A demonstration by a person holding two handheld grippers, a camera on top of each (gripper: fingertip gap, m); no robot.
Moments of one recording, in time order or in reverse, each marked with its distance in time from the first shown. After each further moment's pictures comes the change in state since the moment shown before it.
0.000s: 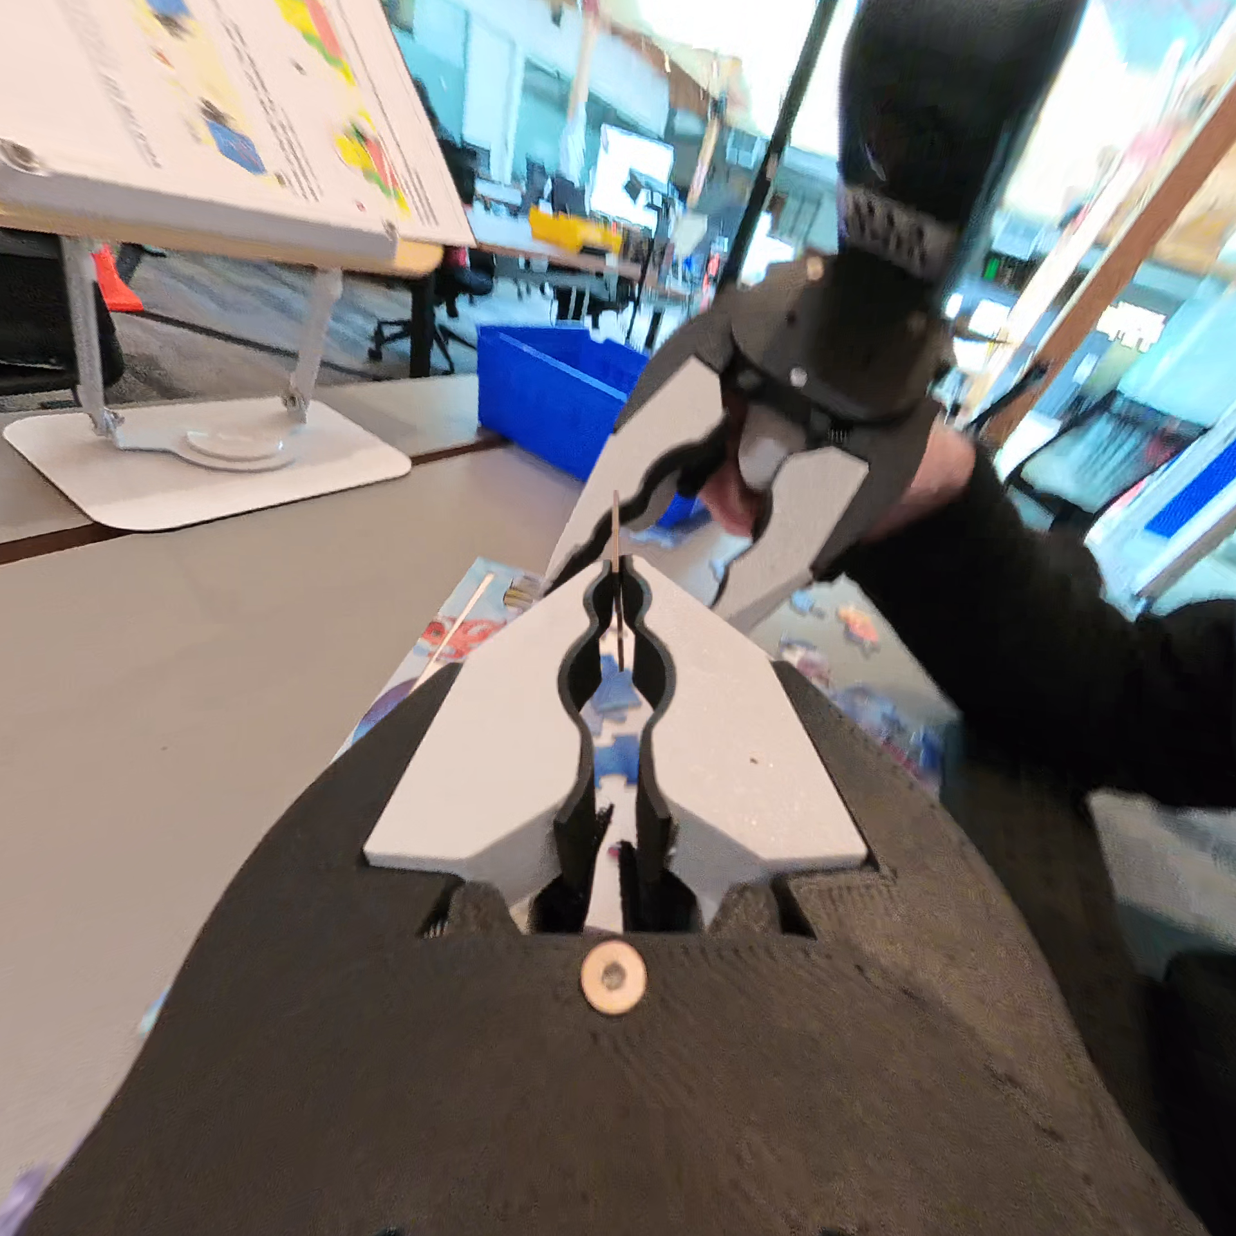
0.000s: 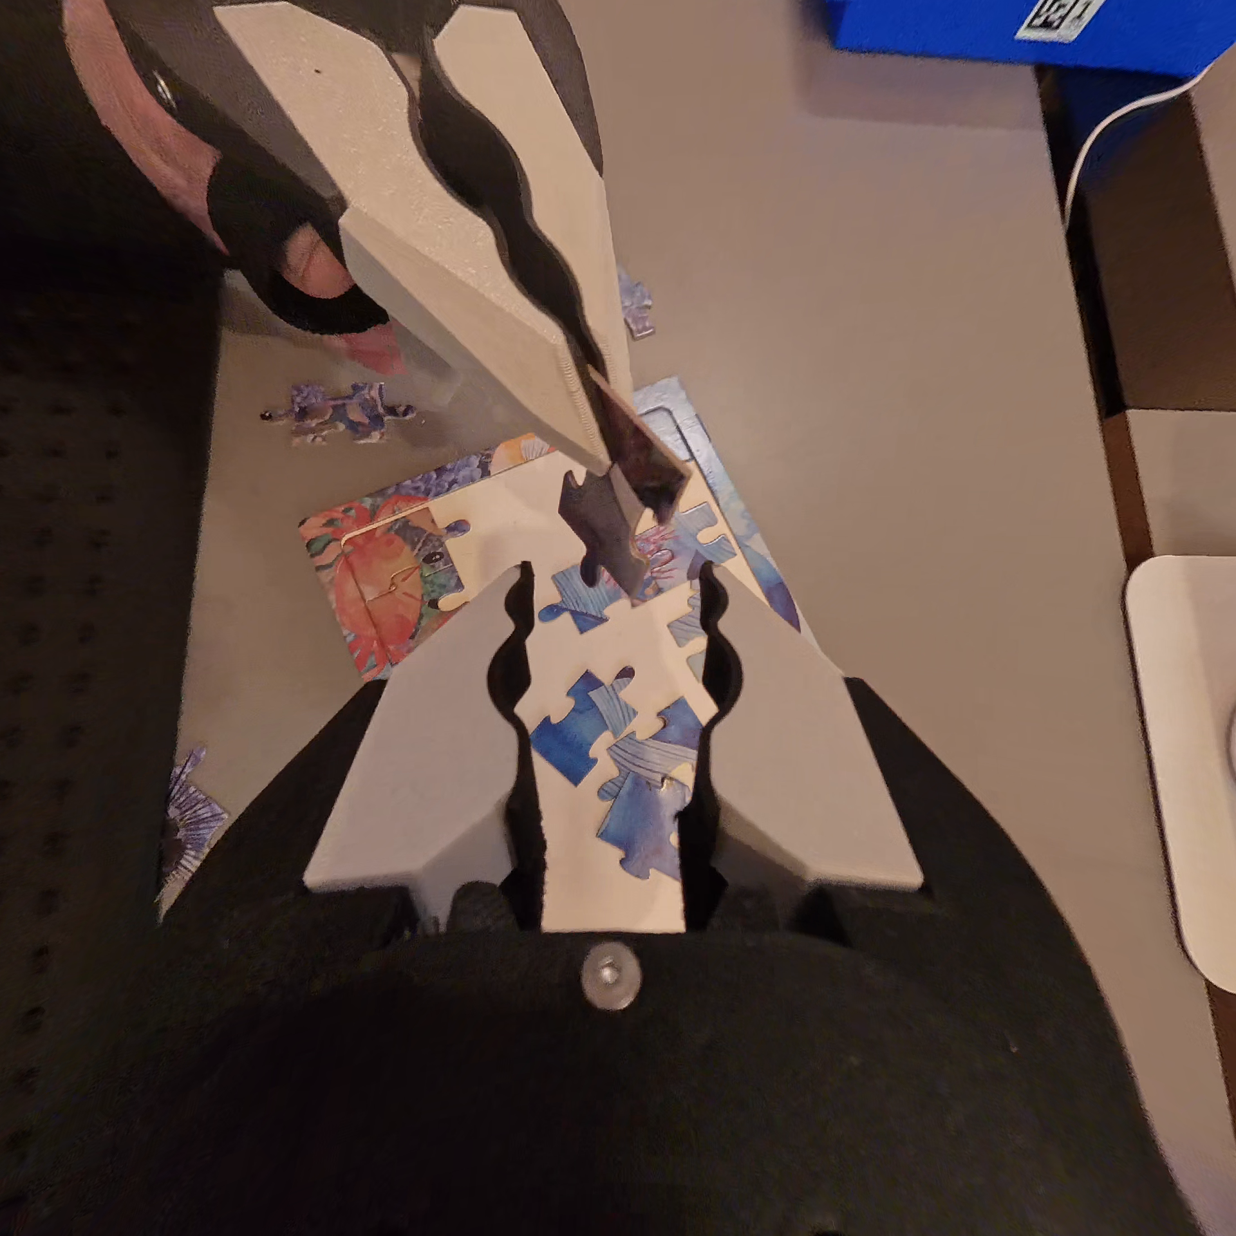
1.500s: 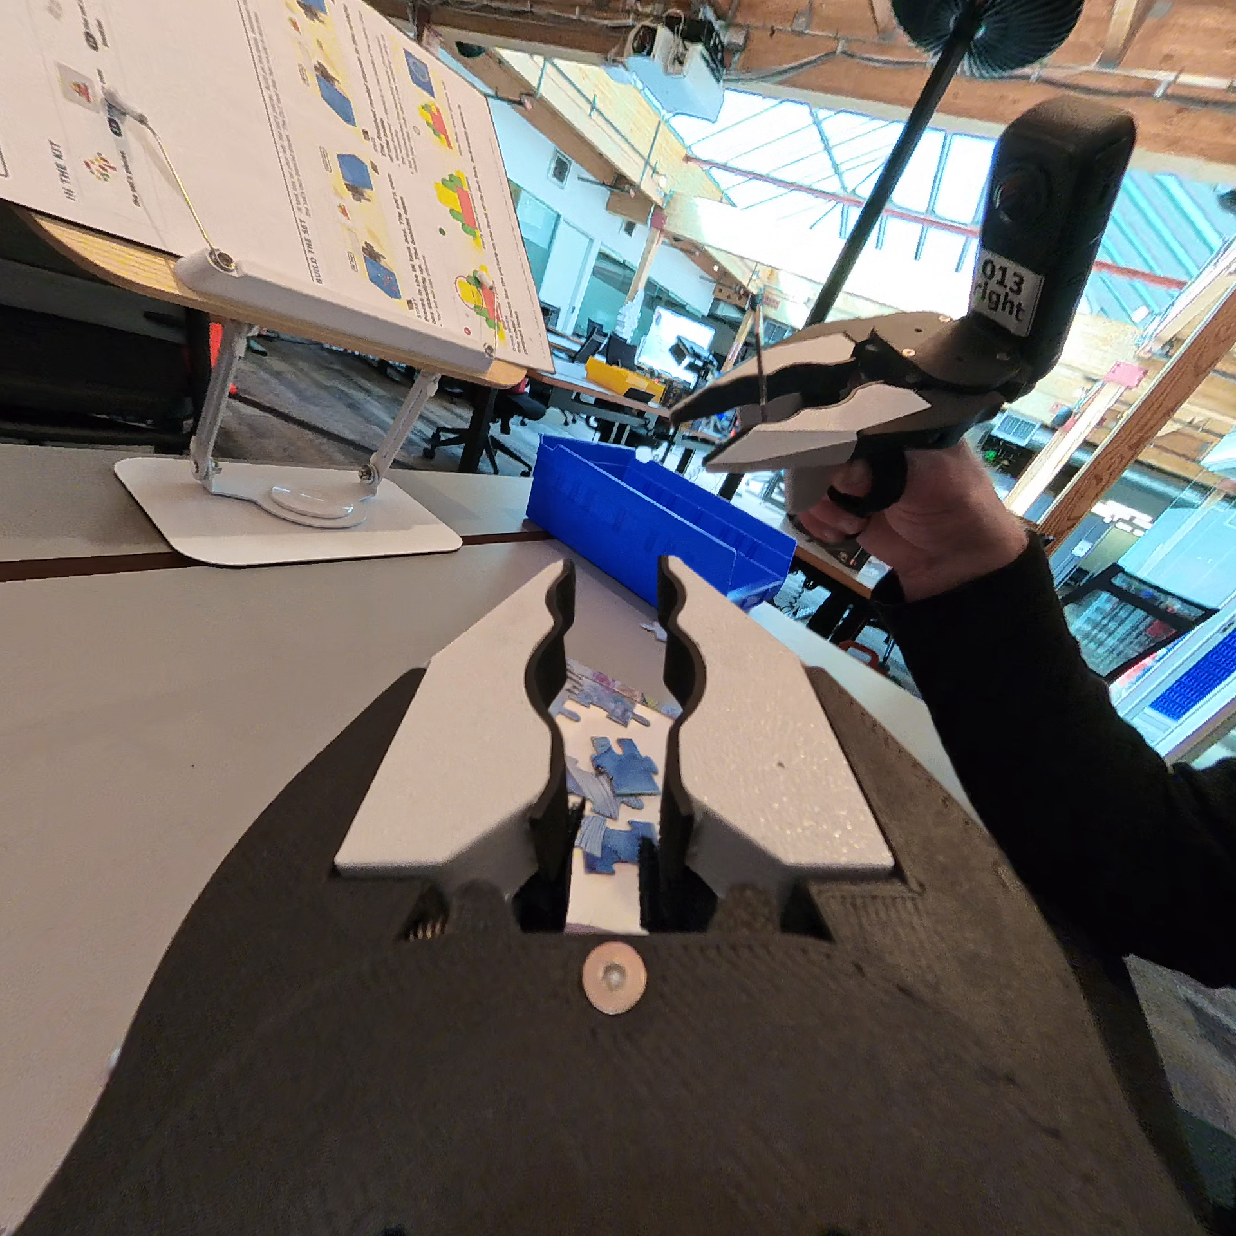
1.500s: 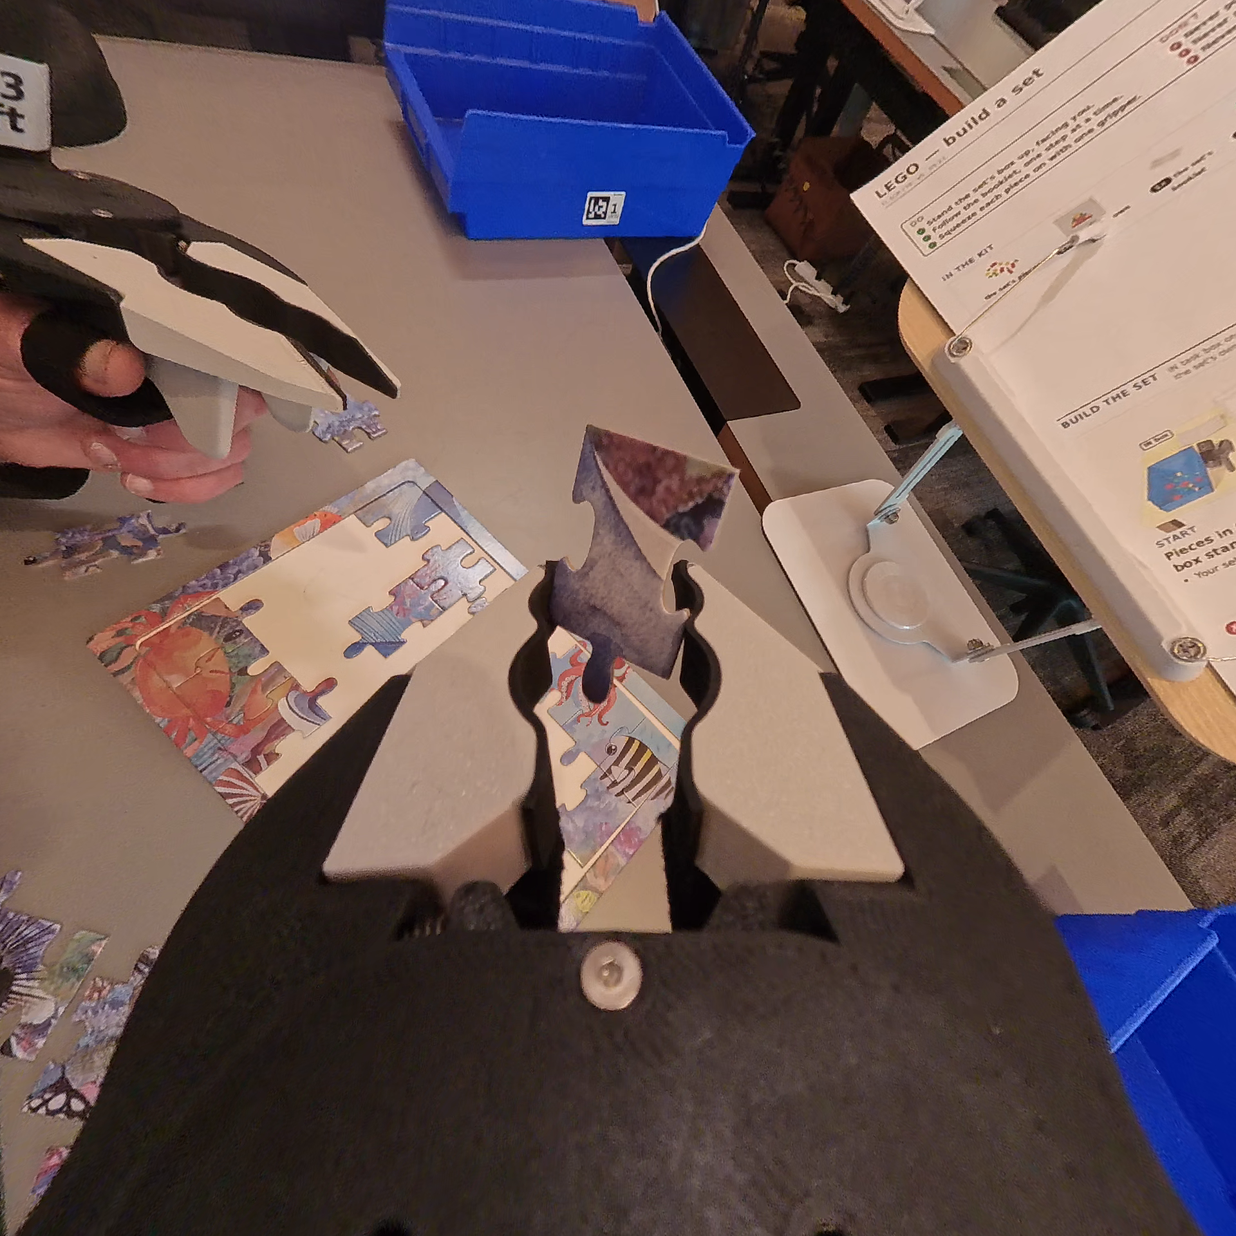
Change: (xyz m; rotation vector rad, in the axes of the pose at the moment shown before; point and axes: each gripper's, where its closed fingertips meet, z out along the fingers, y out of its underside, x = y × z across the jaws) left arm -0.023 -0.021 -0.007 0.205 -0.077 -0.101; right arm 0.078 -0.003 -0.105 0.182 0.395 0.122
